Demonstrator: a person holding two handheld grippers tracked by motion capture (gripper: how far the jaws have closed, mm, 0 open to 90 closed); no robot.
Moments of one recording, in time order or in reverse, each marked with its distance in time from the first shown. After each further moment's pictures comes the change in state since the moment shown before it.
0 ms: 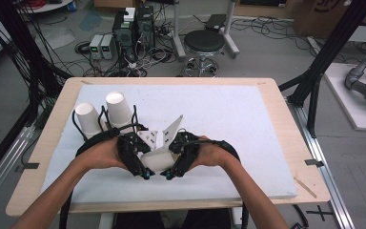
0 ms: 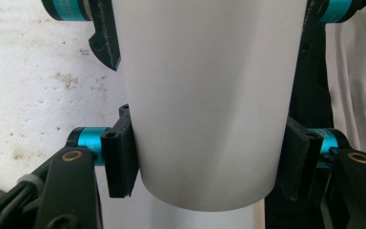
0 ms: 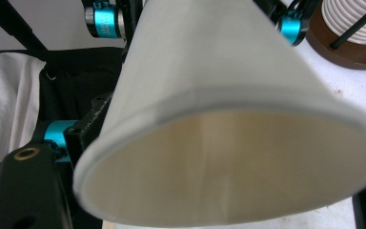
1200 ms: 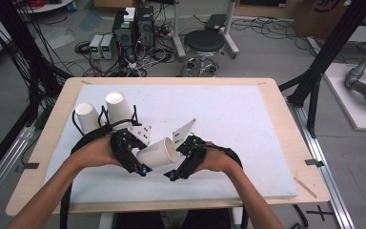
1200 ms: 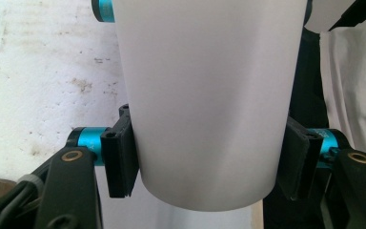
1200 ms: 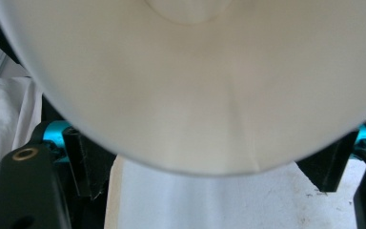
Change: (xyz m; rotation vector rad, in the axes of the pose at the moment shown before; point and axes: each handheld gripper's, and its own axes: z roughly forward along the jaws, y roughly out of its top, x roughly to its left) left arm -0.002 -0.008 -0.018 -0.078 0.024 -0.013; right arm -0.001 -0.030 0.005 -0.126 0.000 0.058
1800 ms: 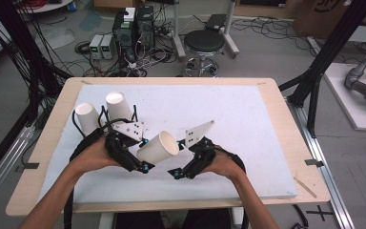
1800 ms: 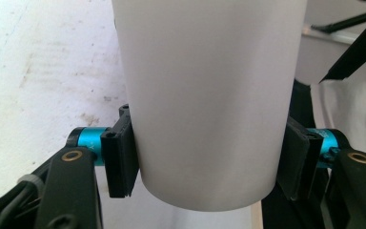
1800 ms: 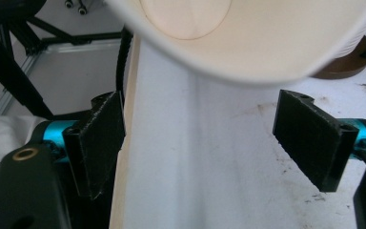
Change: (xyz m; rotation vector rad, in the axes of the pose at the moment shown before) left arm 0.000 -0.016 -0.002 -0.242 0.010 -0.031; right arm 0.004 -0.024 -0.013 -0.207 -0.024 0.046
